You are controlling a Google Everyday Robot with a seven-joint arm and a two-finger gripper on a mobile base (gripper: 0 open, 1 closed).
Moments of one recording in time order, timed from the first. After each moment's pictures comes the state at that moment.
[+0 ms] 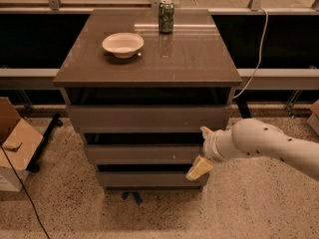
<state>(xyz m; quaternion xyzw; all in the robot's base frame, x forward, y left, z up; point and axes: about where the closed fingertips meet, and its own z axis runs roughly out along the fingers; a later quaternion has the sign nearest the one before) 0.561 -0.142 0.602 -0.55 0.77 0.07 0.31</state>
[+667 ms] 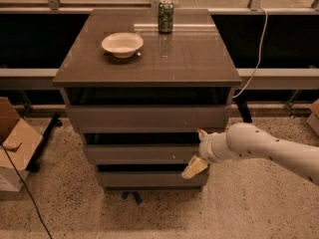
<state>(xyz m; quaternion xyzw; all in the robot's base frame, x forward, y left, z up) 0.585 -0.136 0.561 -0.53 0.78 0.09 0.32</state>
